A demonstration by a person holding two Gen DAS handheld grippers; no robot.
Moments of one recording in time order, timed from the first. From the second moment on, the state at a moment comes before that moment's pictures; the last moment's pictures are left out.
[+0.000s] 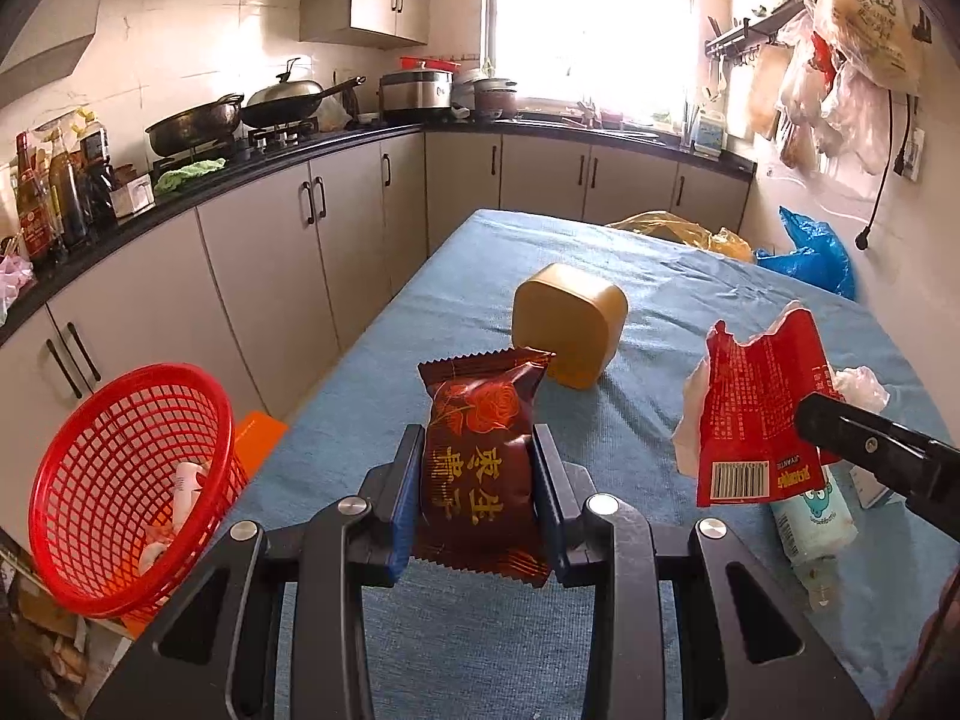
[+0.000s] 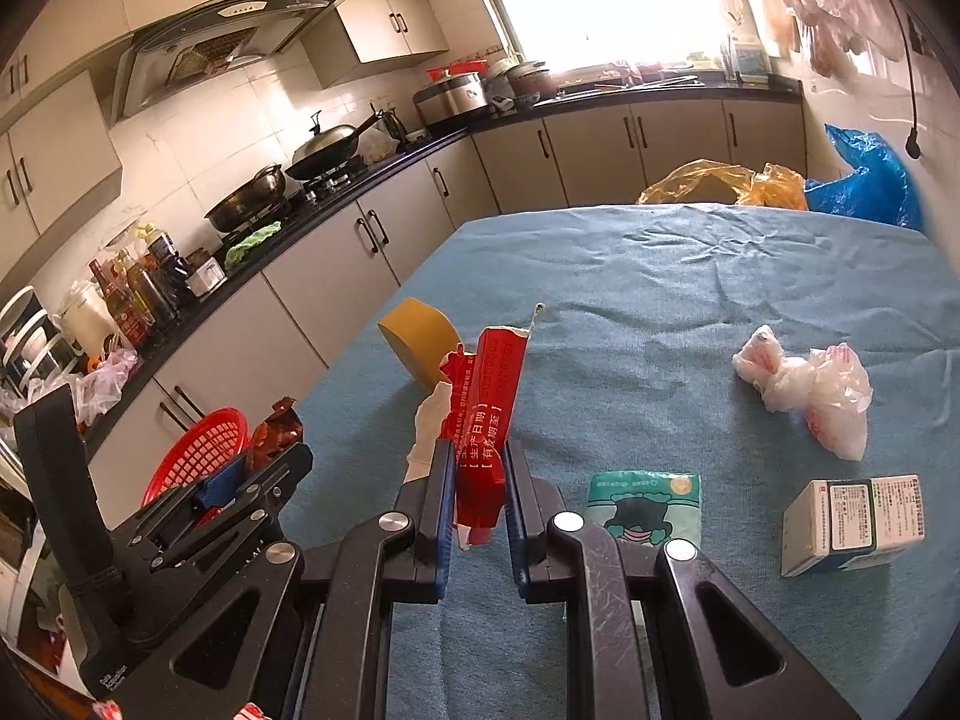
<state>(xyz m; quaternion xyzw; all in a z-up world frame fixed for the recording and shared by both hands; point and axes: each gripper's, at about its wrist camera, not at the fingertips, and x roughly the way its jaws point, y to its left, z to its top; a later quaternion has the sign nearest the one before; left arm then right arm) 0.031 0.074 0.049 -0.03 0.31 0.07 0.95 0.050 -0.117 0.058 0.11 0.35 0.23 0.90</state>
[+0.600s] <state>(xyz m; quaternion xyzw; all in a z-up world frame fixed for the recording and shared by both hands) 0.032 0.073 0.048 -0.03 0.31 0.07 0.95 0.049 -0.114 0.057 0.10 0.35 0.23 0.90</state>
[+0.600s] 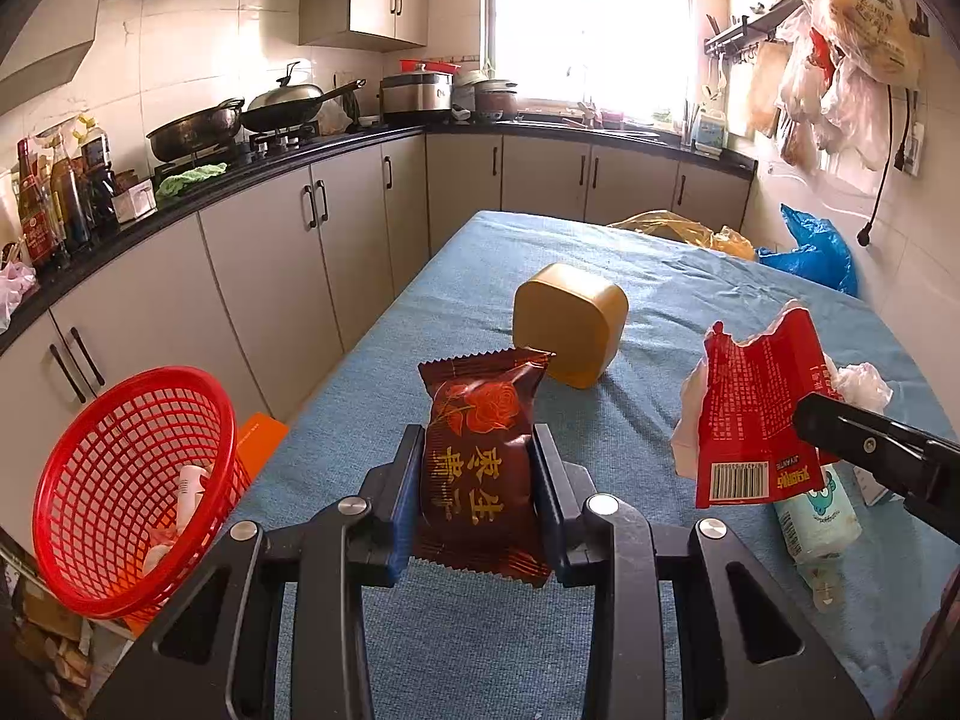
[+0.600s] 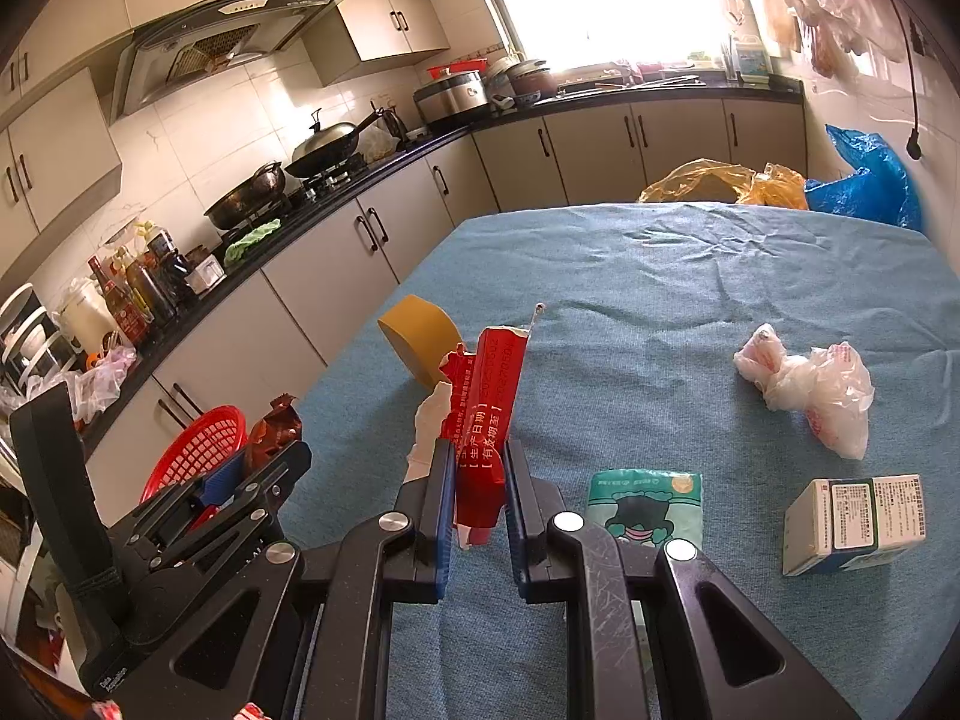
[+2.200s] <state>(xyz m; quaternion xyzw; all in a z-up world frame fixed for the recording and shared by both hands) 0.030 0.072 0.048 -0.03 0.31 0.07 0.95 0.047 -0.112 0.057 0.10 0.35 0.22 0.90</state>
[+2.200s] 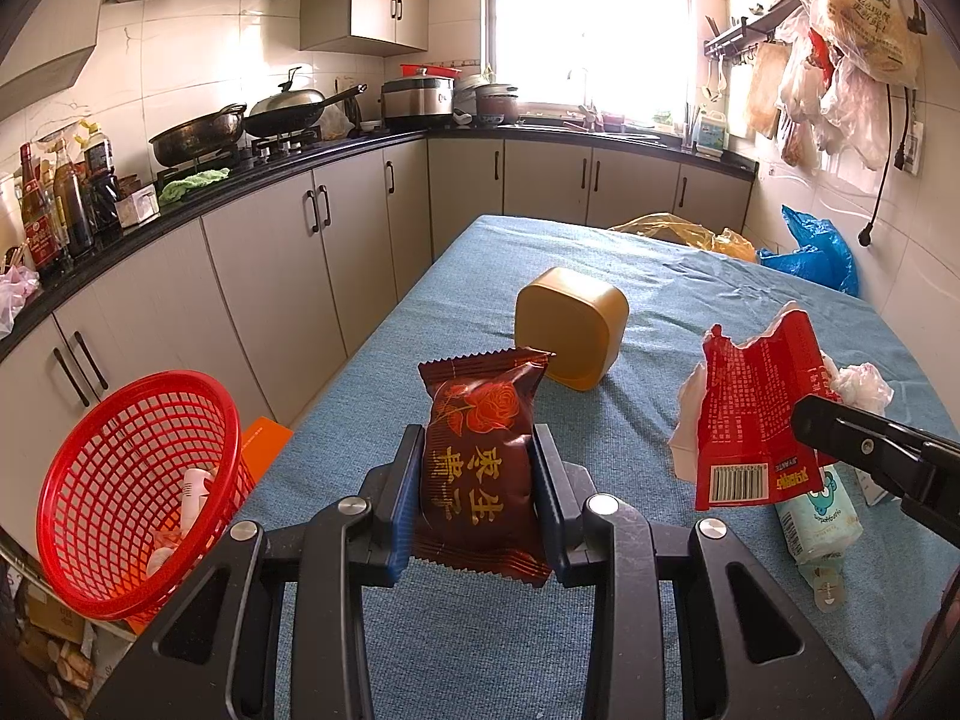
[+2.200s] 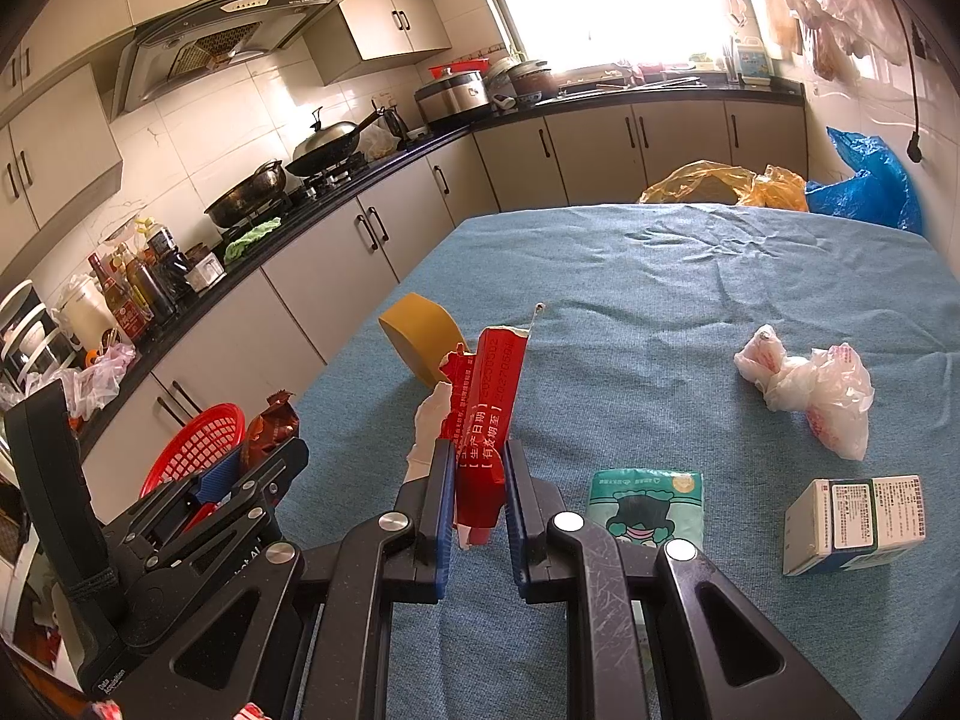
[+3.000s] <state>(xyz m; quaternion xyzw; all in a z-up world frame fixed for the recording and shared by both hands) 0.016 0.085 0.064 -0.04 0.31 0.06 0.95 0.049 -0.122 0.071 0.12 0.34 0.21 0.91</state>
